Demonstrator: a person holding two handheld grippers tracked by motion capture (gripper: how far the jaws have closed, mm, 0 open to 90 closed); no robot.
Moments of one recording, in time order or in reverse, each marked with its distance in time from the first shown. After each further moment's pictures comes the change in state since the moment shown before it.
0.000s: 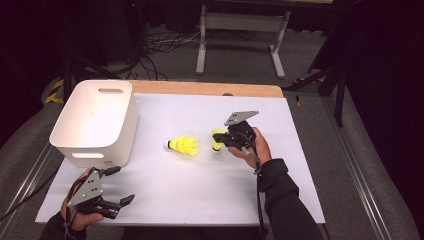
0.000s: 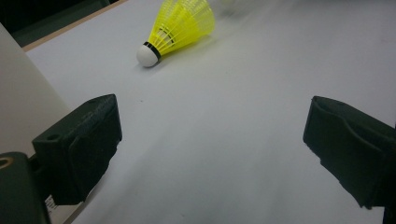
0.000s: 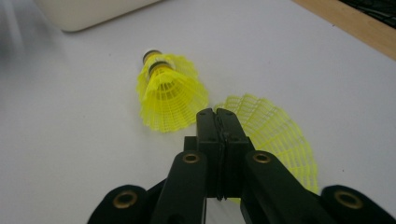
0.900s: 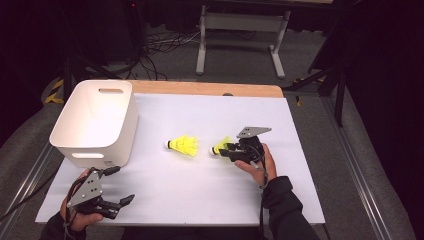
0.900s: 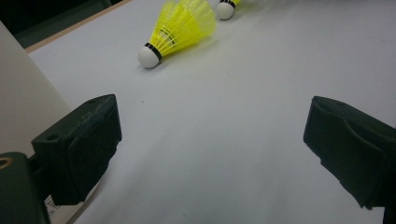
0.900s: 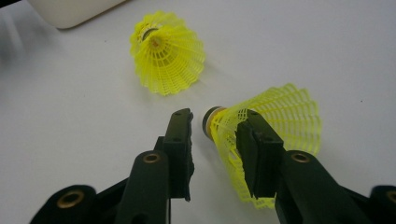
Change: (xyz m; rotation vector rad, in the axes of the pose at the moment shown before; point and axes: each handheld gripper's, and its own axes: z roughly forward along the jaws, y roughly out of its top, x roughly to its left) left arm -0.001 0.000 0.000 -0.001 0.007 0.001; right arm 0.001 -0.057 -0.006 -0.044 0.005 0.142
